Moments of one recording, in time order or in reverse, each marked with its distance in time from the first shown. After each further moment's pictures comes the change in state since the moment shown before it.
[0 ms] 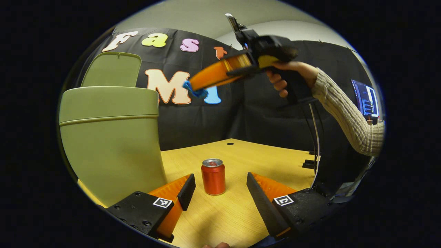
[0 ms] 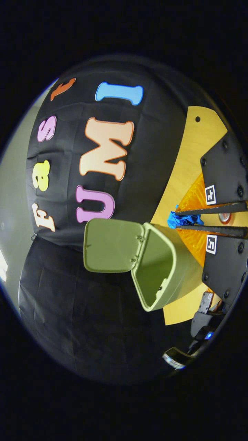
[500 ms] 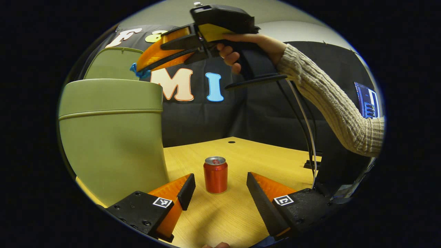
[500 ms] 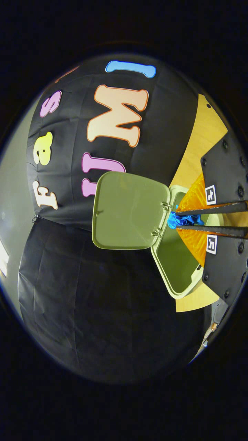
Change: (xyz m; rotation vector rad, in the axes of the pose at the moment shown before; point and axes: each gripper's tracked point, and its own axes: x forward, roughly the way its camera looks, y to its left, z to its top) left arm 0.000 0.002 -0.001 -0.017 0.011 0.017; right arm 0.078 0.078 0.025 -0.014 -0.004 0.150
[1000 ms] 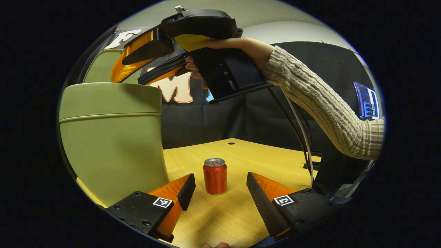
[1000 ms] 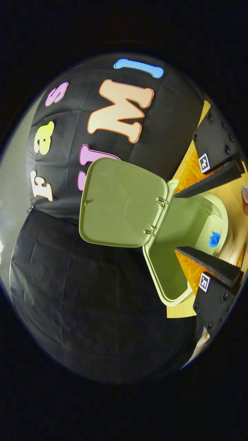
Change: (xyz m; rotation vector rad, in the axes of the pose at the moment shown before) left arm -0.001 -0.001 0.004 0.005 -0.006 -0.010; right arm 0.006 0.002 -0.009 -0.098 0.012 -0.024
